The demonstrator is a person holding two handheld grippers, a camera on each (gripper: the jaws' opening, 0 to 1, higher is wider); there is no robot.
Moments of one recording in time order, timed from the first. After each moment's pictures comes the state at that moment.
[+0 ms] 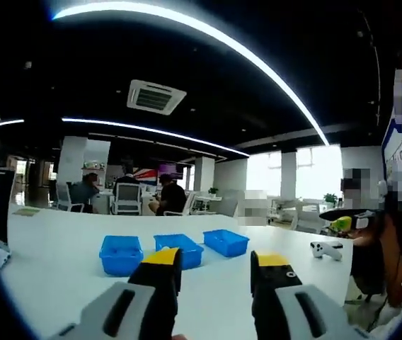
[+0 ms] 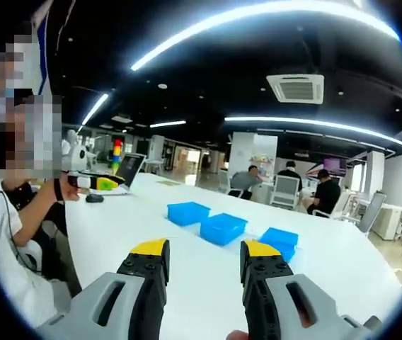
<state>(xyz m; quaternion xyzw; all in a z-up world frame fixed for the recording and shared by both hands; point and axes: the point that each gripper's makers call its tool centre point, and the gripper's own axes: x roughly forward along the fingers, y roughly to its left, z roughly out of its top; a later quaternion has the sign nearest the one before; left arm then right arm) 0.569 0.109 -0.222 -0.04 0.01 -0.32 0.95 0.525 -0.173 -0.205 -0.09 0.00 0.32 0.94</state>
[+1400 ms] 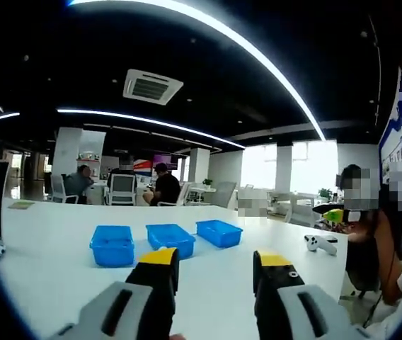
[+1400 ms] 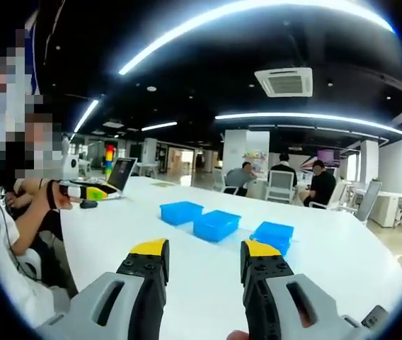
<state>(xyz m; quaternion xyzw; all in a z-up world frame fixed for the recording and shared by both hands) 0.563 0.095 -0.232 -0.04 0.03 -0.34 0.94 0.533 -0.188 -0.213 -0.06 0.01 0.30 0.95</state>
